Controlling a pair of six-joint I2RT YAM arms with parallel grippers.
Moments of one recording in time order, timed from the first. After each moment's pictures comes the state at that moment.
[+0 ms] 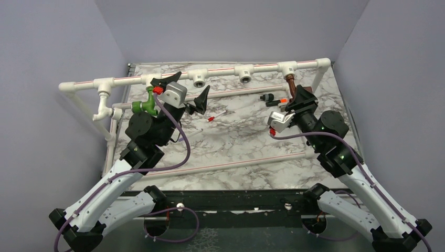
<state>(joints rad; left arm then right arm) -0.73 0.83 0.97 0.22 -0.21 0.23 0.59 0.75 0.86 -0.13 0.19 -1.55</state>
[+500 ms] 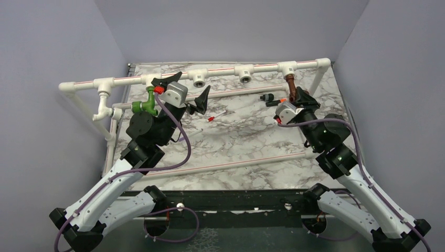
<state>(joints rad) -0.73 0.83 0.97 0.22 -0.21 0.23 0.59 0.73 0.82 0.00 0.19 -1.15</state>
